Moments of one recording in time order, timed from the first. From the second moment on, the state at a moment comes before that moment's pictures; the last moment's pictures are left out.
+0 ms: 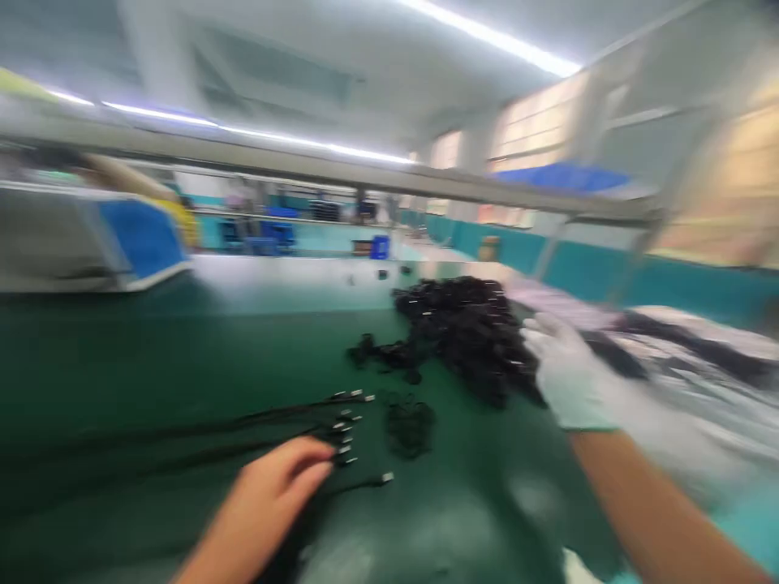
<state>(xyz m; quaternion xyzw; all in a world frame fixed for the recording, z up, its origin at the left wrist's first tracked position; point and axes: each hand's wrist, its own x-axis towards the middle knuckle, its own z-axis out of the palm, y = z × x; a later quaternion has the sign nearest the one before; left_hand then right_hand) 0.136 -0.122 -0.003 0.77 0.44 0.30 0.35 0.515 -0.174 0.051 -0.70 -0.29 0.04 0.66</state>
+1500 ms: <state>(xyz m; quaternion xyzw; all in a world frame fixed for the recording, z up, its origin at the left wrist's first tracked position) 0.149 -0.159 0.007 0.90 0.43 0.08 0.08 0.341 -0.139 0.008 -0.50 -0.47 0.31 0.66</state>
